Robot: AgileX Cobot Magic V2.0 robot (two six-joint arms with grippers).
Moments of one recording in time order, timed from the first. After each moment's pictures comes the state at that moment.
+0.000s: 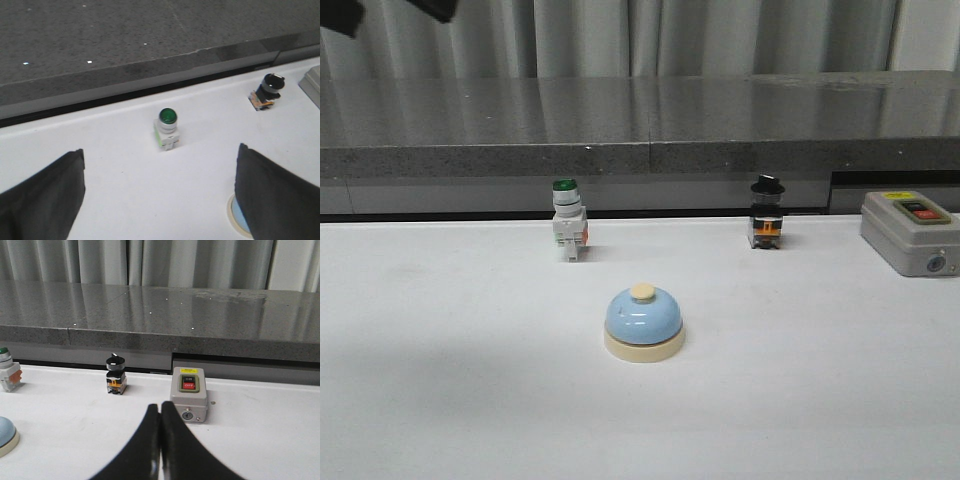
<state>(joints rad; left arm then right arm) -0.35 1.20 -0.93 -0.22 0.35 0.07 0.11 -0.01 0.03 0.07 0.04 -0.08</state>
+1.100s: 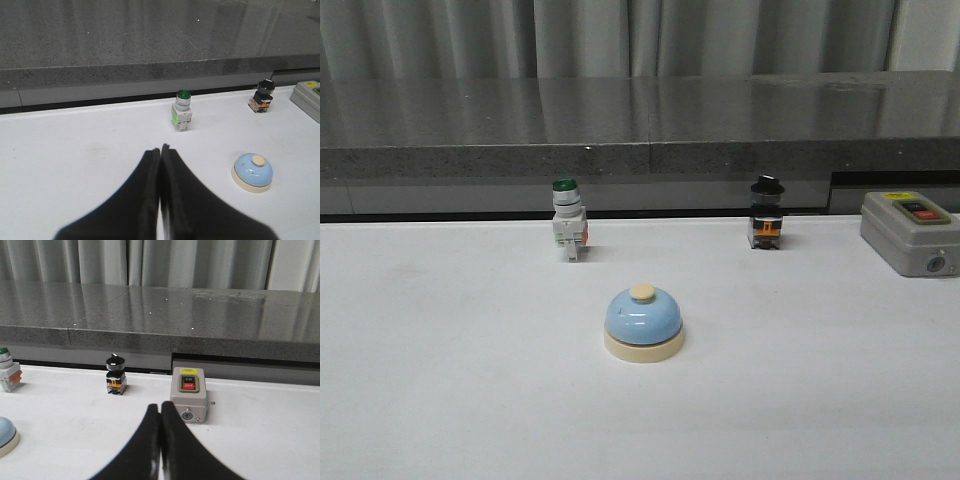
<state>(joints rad) -0.30 0.45 -0.37 -0.22 0.27 0.07 0.11 -0.01 0.03 0.07 0.04 -0.08</state>
